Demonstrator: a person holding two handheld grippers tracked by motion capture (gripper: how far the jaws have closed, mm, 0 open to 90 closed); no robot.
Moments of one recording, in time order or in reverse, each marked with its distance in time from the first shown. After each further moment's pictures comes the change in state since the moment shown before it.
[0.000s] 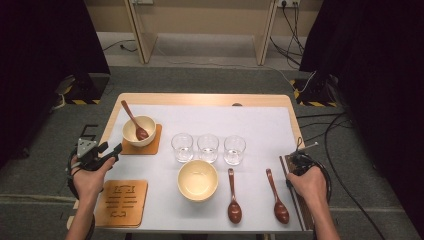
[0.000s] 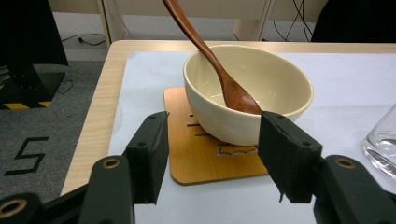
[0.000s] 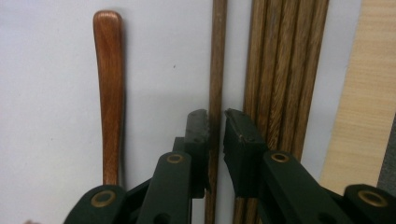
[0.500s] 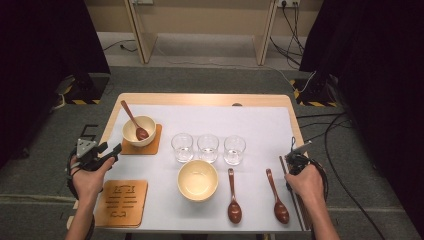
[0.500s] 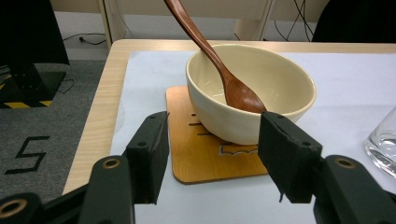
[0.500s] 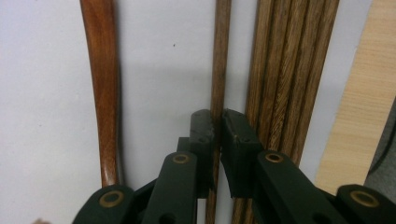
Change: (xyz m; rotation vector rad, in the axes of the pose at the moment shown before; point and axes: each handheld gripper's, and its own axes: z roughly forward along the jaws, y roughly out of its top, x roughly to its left) left arm 0.002 0.000 0.000 0.001 0.003 0.000; right arm 0.009 0.006 0.002 0.106 -0.061 -0.007
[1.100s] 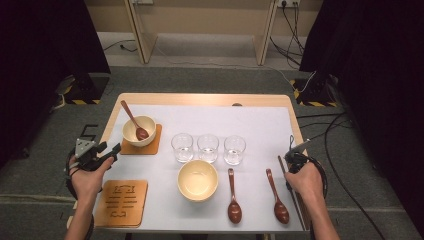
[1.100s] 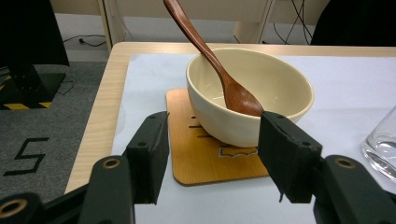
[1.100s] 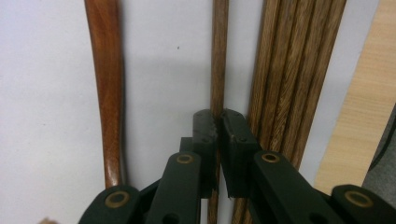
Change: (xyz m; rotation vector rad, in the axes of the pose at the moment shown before) left arm 0.001 0.002 -0.003 -0.011 -0.001 -0.006; right arm 0.001 0.005 -0.001 0.018 0.008 -0.015
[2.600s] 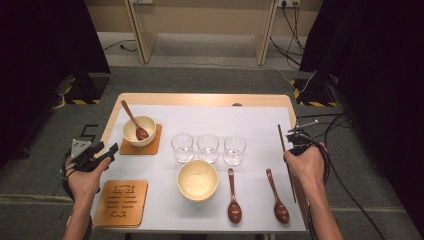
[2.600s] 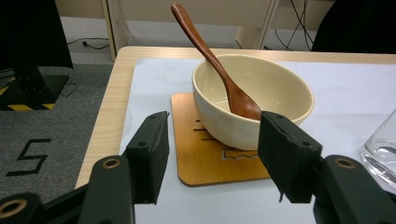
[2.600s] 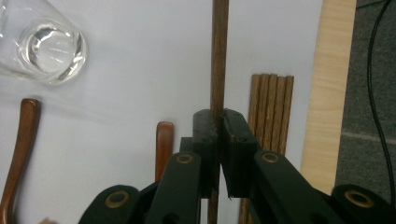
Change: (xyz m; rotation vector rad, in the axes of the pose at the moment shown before) left arm 0.003 0.002 -0.007 -0.016 0.005 -0.014; right arm 0.012 0.019 -0.063 -0.335 0.016 -0.027
